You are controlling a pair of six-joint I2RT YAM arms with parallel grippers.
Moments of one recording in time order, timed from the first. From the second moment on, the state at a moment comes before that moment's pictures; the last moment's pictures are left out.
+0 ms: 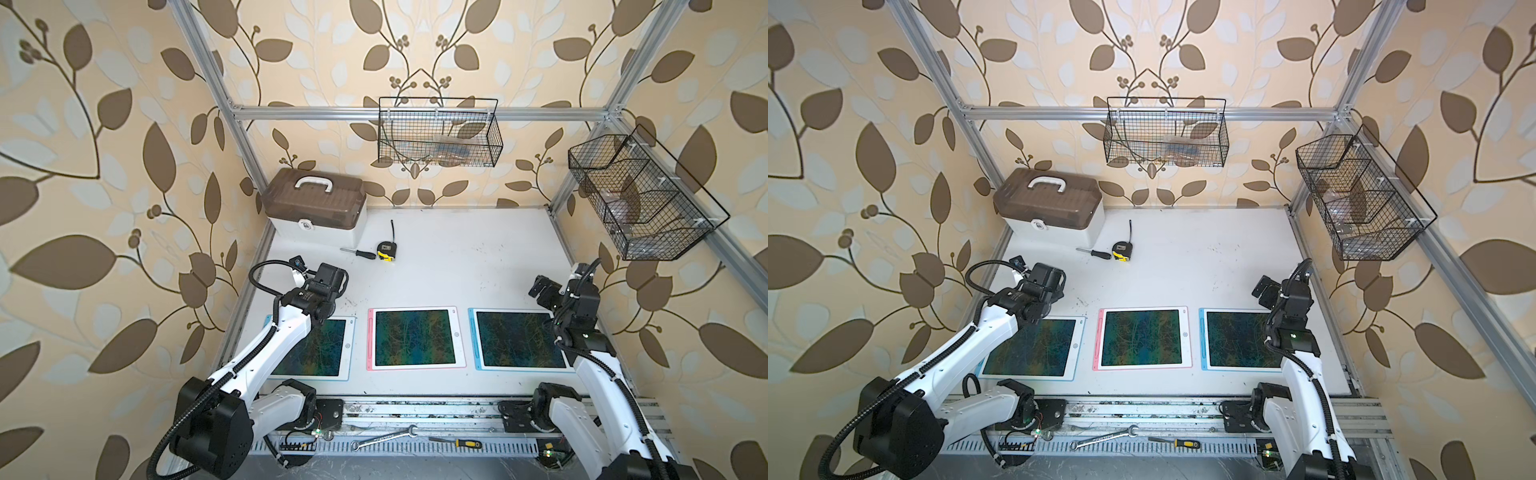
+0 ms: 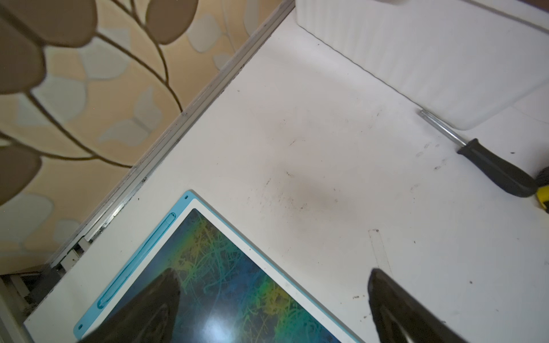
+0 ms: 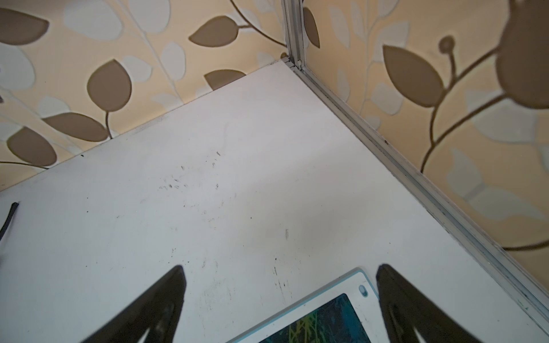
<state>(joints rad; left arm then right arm) -0.32 1.12 0.77 -0.67 -0.69 -0.74 -0.19 0.80 0.45 -0.13 0.19 0.31</state>
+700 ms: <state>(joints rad) -0.13 1.44 0.64 0.01 -0.65 -0.33 -0.15 1.11 0.25 0.46 0.15 0.21</state>
